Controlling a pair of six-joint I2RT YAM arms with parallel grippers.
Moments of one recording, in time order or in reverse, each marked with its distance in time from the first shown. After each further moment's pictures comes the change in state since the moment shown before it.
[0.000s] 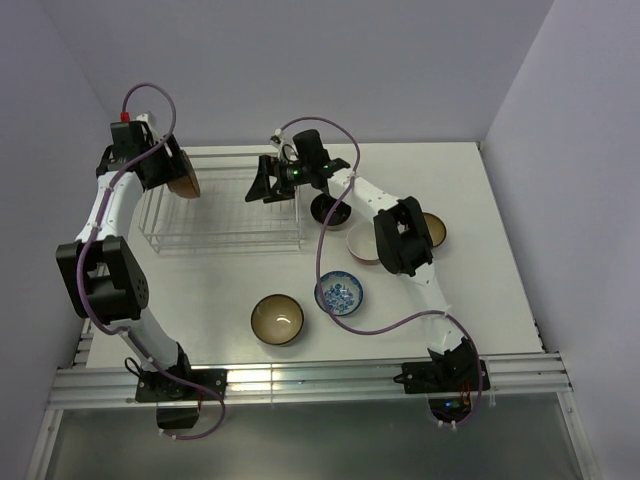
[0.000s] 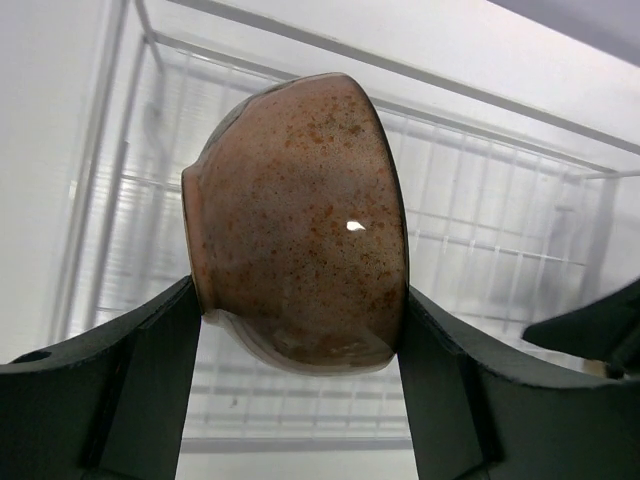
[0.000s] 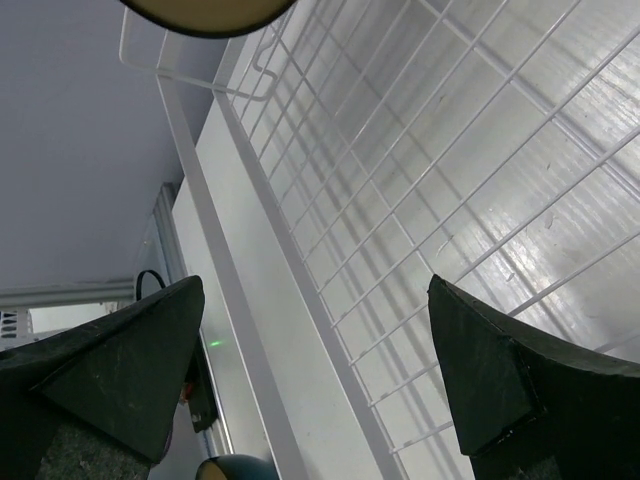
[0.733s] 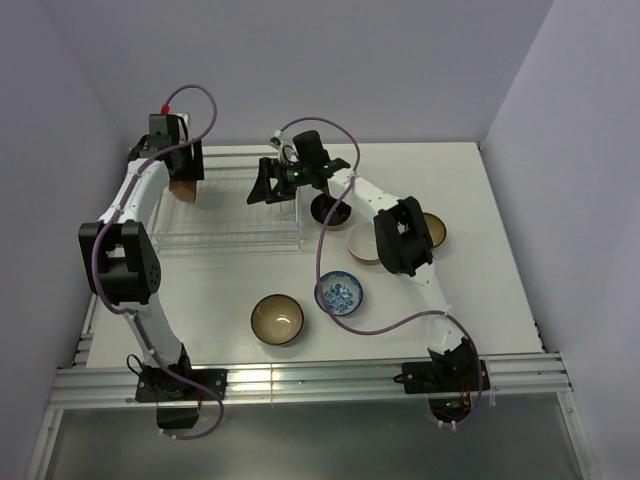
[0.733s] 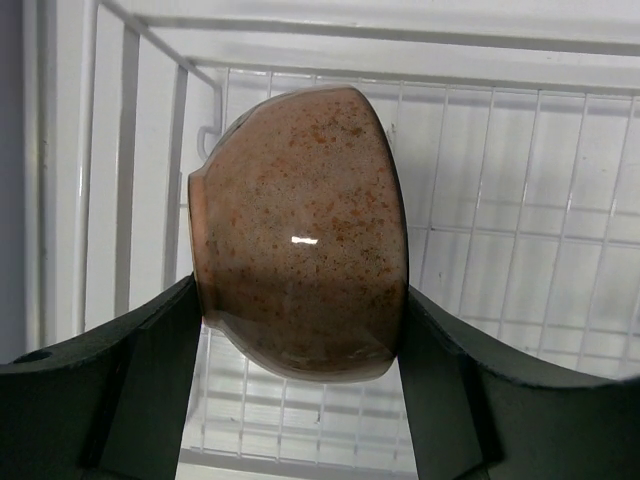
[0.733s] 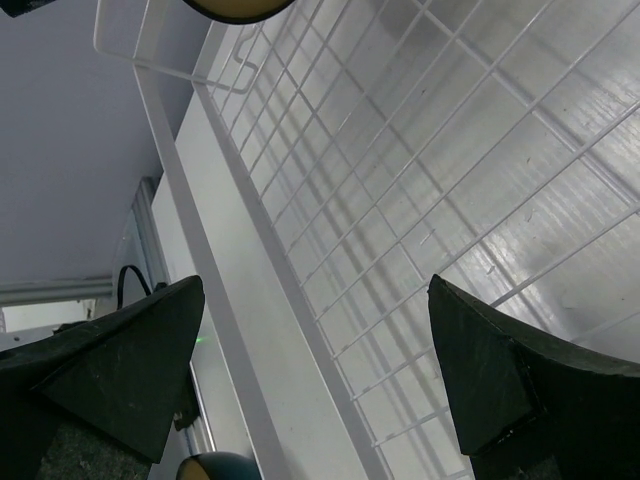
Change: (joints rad) left arm -0.124 0.140 0.135 -0.089 -0.285 0.240; right arm 0.000 -0.002 -0.003 -0.029 0.019 -0.054
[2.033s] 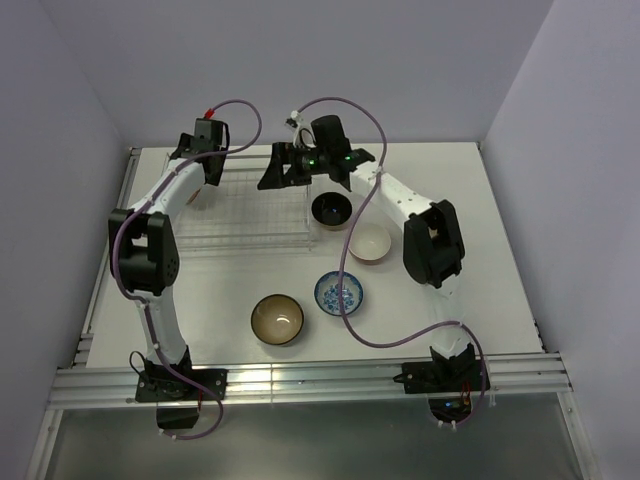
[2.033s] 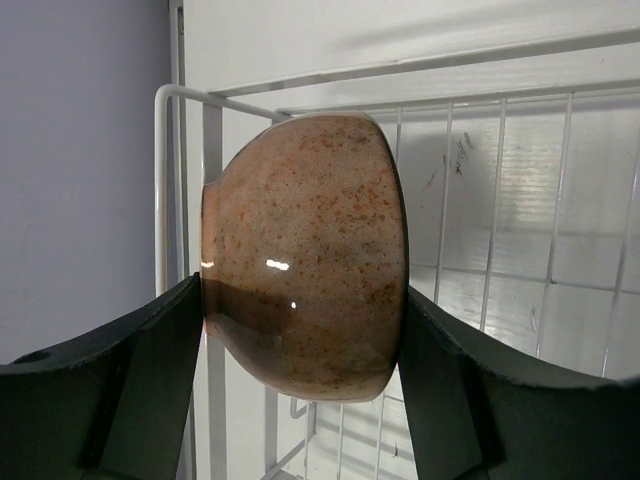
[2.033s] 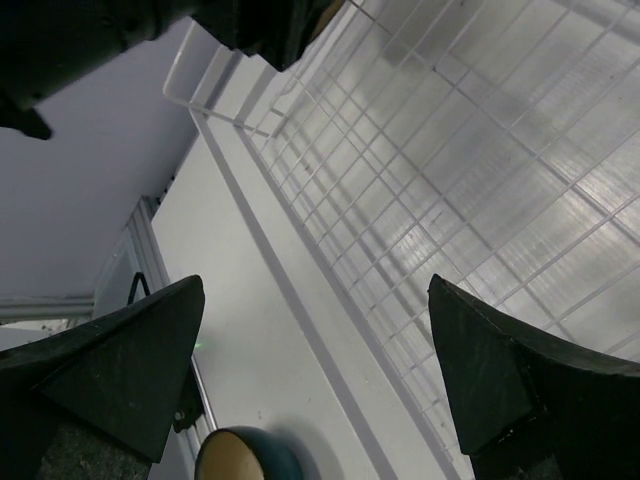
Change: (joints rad) left arm -0.193 0.114 0.040 0.063 -0.449 0.238; right arm -0.025 -0.282 -0.210 0.001 0.101 -0.059
